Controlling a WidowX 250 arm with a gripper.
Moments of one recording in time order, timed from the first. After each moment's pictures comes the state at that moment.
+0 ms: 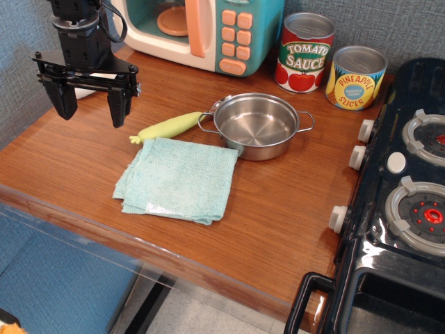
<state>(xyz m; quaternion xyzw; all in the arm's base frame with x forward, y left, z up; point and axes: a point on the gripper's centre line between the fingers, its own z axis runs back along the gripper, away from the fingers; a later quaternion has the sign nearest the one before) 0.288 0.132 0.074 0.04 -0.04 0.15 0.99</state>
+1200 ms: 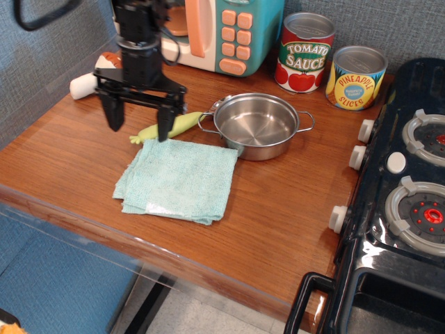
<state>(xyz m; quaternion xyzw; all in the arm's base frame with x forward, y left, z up) 0.330 0.098 0.037 0.05 0.00 0.11 0.99</state>
